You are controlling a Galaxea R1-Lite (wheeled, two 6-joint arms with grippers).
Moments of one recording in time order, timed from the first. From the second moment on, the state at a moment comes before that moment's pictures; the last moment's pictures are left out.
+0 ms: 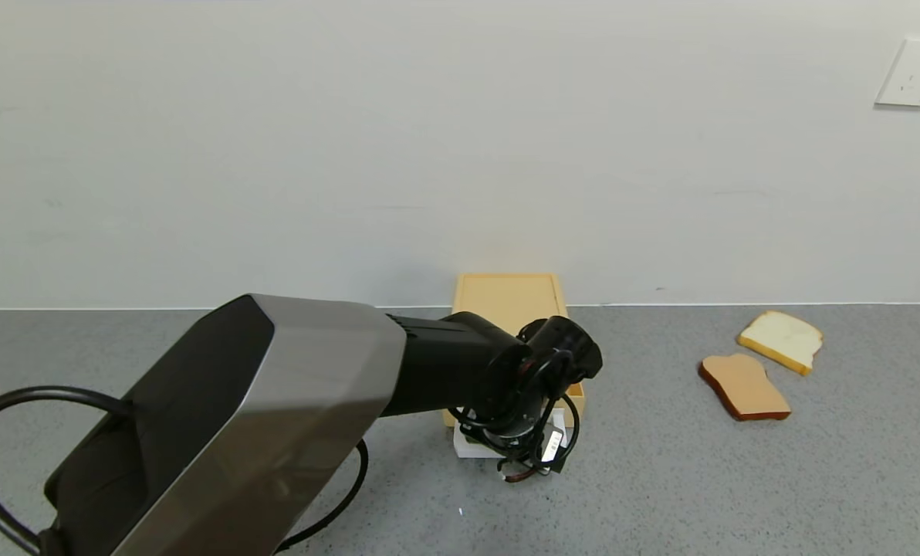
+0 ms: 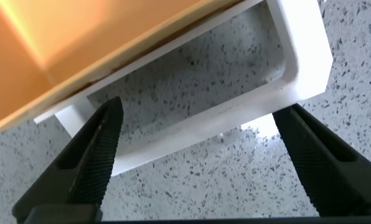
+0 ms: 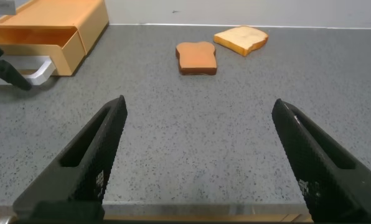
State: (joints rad) left arm -0.81 2.37 -1.84 0.61 0.31 -0.27; right arm 0.00 0.00 0.00 0.00 -0.03 0.01
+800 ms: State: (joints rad) left arm -0.75 2.44 -1.97 0.57 0.30 -0.18; right arm 0.00 0.00 0.00 0.00 -0.03 0.01
